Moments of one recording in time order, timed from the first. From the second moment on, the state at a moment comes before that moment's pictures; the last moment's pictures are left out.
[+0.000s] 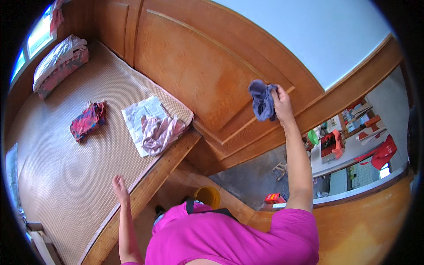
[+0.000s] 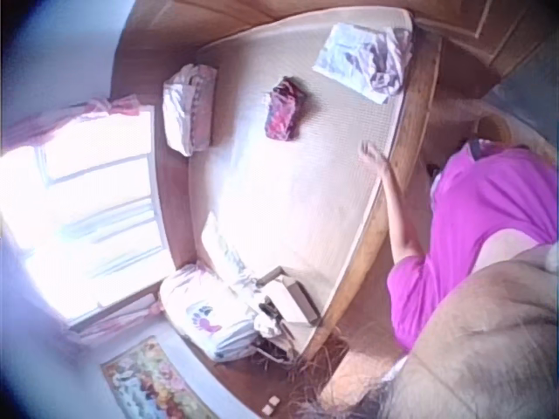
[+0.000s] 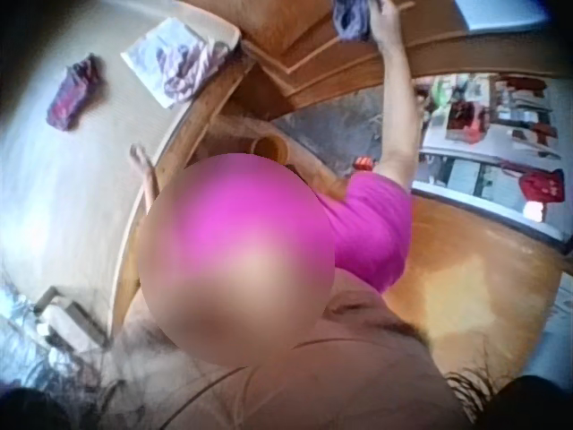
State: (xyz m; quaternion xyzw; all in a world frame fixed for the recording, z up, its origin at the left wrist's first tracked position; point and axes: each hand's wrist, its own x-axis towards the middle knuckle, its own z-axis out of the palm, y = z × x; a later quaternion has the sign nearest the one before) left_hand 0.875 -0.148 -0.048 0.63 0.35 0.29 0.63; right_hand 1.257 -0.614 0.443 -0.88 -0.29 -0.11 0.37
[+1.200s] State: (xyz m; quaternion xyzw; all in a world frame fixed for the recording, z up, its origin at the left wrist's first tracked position) left_hand 1.470 -0.288 0.499 0.64 0.07 0.64 0.41; right_hand 1.268 -0.784 0.469 -0.71 -0.19 -0.68 0.01
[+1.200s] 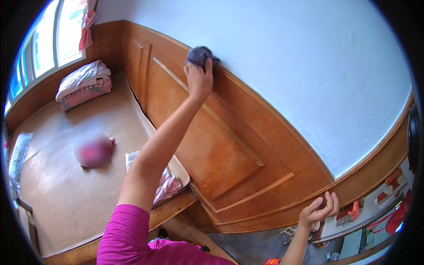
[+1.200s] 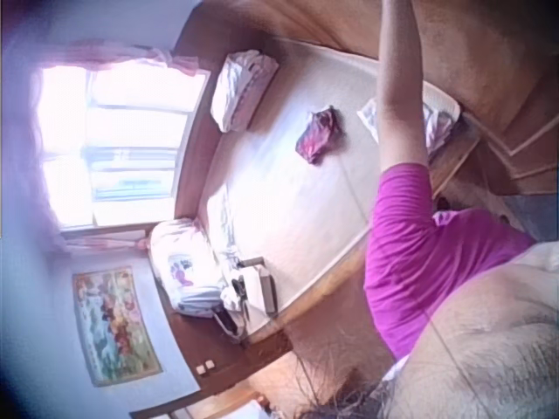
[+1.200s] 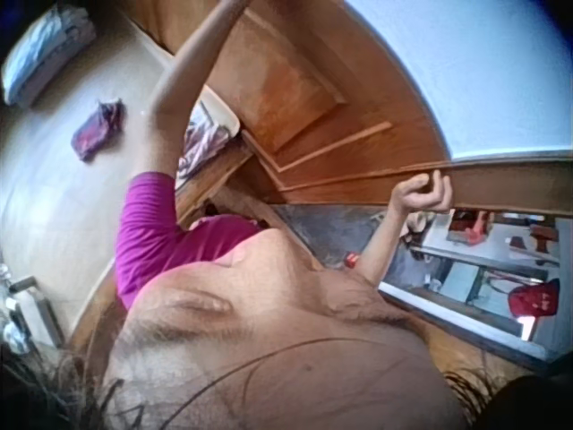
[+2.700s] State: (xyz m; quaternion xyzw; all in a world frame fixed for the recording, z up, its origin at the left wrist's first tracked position) left_hand 1.267 -0.610 0.531 0.60 -0.41 0.46 0.51; right_hand 1.257 -0.831 0.458 -0.70 -0.19 -0.69 -0.02
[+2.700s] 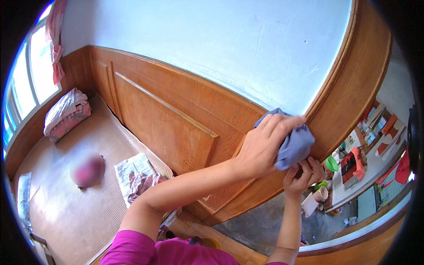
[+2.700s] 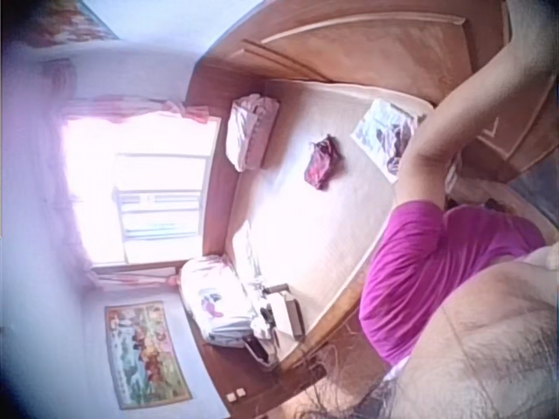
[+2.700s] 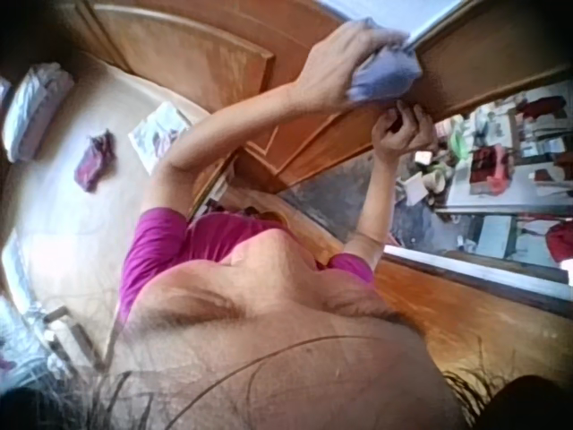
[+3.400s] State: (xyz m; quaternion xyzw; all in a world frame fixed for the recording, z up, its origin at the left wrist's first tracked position) left_hand 1.294 -0.600 0.372 0.69 -0.41 0.52 0.29; right_hand 1.257 -0.817 0.465 -0.68 -0.20 -0.71 0.01
